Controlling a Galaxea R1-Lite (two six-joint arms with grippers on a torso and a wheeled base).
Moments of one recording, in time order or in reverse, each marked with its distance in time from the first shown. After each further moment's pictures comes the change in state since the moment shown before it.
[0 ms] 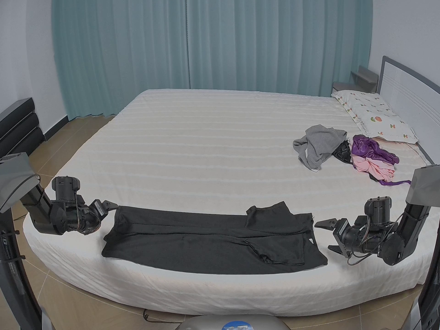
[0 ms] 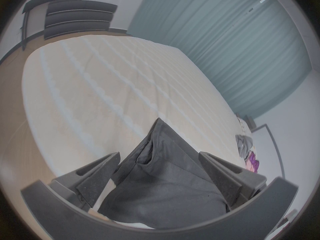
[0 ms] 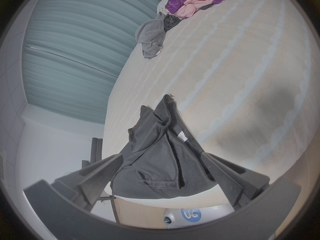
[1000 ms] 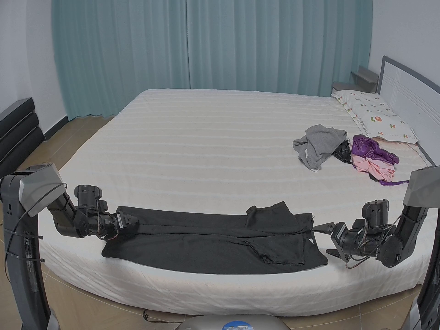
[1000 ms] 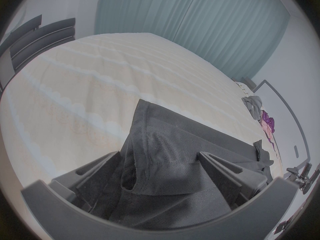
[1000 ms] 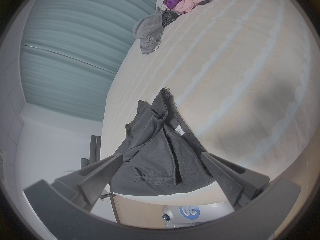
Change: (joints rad) left arm -0.068 0.229 -0.190 0.023 0.005 0.336; right arm 0.012 0.021 0.010 -0.005 0.007 0.000
